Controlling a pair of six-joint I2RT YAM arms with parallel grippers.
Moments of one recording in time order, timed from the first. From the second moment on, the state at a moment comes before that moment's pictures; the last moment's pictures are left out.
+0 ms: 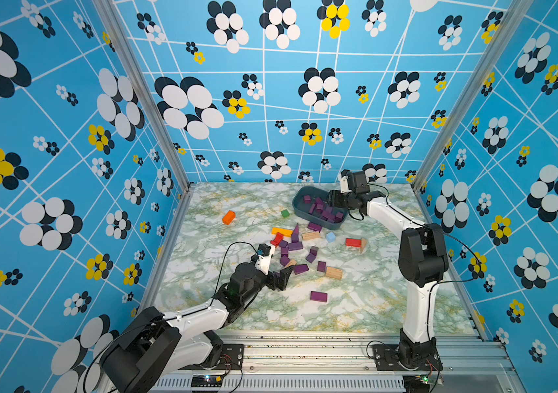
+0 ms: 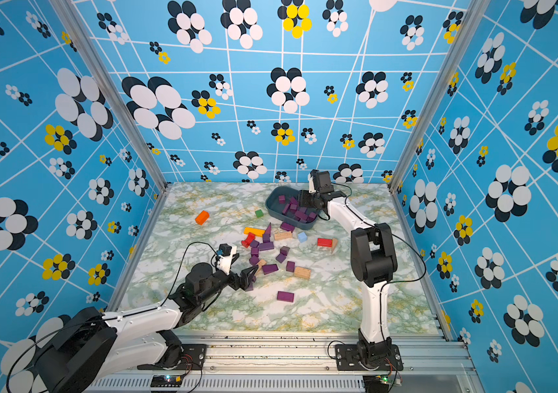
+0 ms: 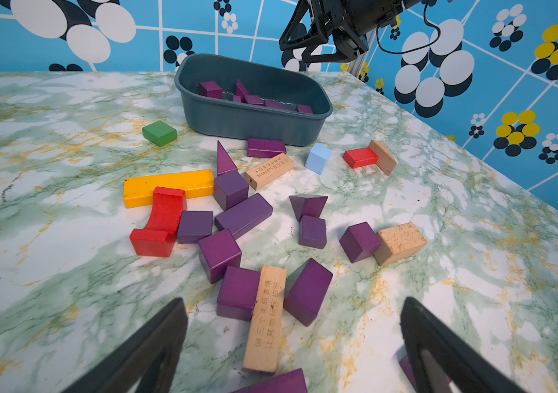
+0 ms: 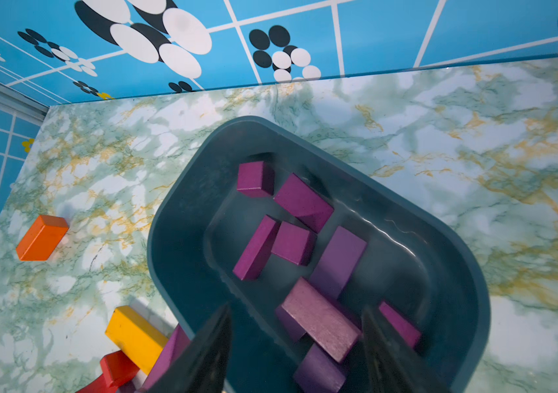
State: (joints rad) left arm -0.64 1.17 0.23 0.68 0.09 -0.22; right arm 0.28 2.07 1.69 -0.35 -0.13 0.27
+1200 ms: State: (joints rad) left arm -0.64 1.12 0.33 0.47 -0.05 -0.20; right arm 0.28 0.82 0.63 -0.33 0.00 0.23
